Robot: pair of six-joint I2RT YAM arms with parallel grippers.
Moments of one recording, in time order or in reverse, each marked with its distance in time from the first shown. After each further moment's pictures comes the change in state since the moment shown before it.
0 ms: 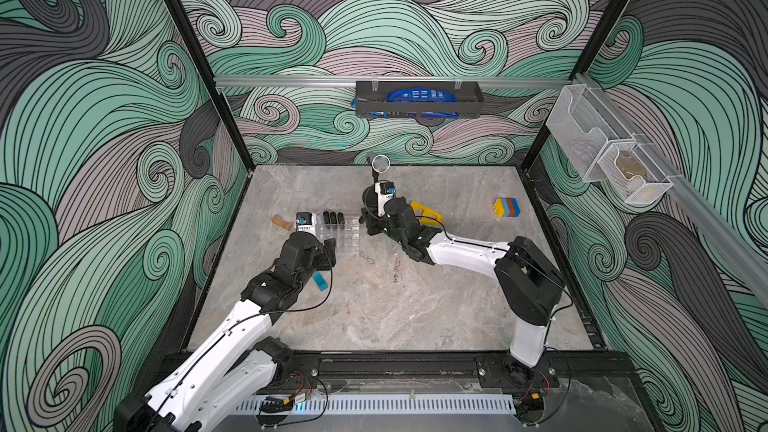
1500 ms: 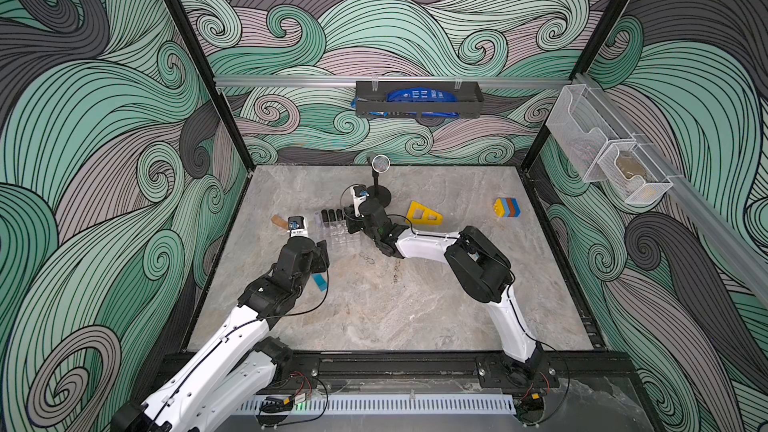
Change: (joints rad) left arm 0.000 -0.041 -0.032 -0.026 -0.109 -0.022; right arm 0.033 0.334 0.275 0.057 0.067 -0.123
